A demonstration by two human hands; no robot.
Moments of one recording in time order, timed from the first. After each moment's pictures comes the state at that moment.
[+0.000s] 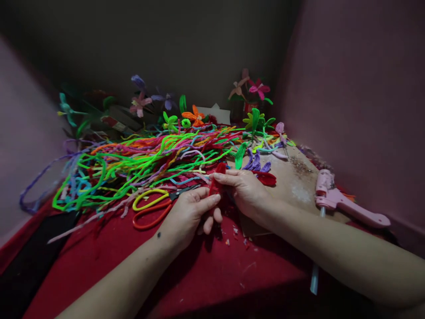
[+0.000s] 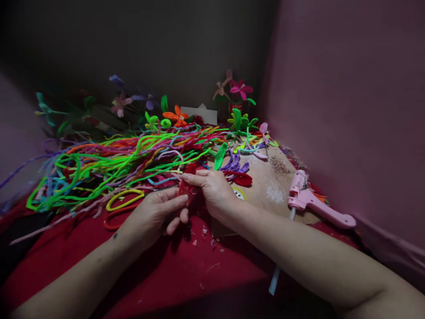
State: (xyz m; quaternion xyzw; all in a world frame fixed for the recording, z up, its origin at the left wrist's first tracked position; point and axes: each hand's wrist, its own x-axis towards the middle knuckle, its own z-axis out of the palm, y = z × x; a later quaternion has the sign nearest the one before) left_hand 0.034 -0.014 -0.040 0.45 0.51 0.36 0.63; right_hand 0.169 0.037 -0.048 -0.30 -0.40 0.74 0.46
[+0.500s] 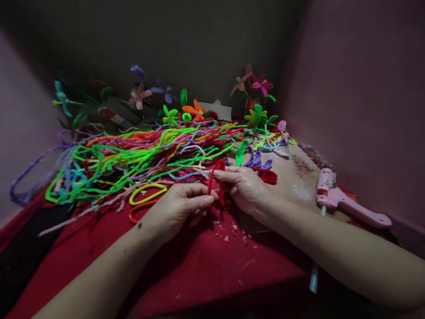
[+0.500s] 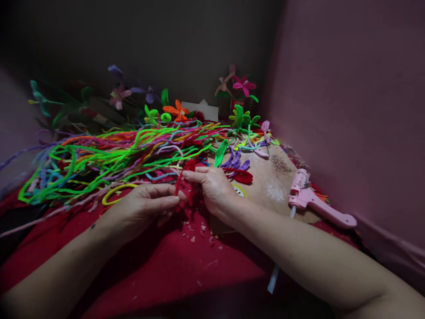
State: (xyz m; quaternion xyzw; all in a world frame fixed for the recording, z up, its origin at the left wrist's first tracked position) left_hand 0.012 -0.012 -0.035 0.50 0.49 0.33 0.64; right_hand 0.167 0.040 -0.051 -0.33 -0.34 0.76 0.44
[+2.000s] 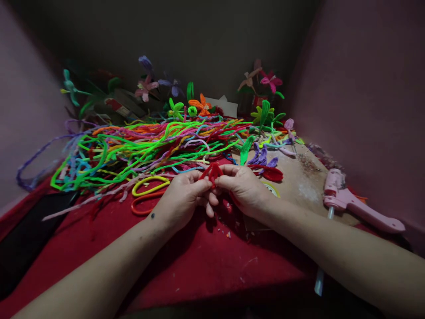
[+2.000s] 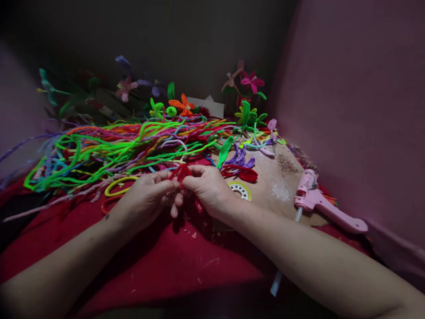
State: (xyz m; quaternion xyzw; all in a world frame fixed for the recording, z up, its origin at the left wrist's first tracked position) left_hand 0.027 -0.008 -0.043 0.44 0.46 0.46 0.62; right_hand 0.163 0.028 -0.056 -0.23 -0.49 0.76 0.36
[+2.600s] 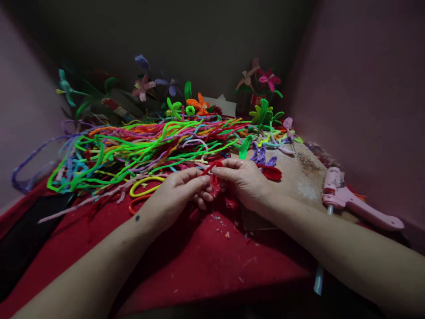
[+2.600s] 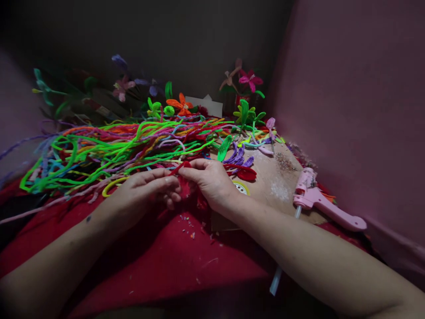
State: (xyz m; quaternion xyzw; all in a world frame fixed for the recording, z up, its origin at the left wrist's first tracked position) left_hand 0.015 -0.009 -0.032 0.49 0.52 0.41 0.57; right_hand 0.168 0.036 -0.048 -0.32 -0.49 0.70 0.42
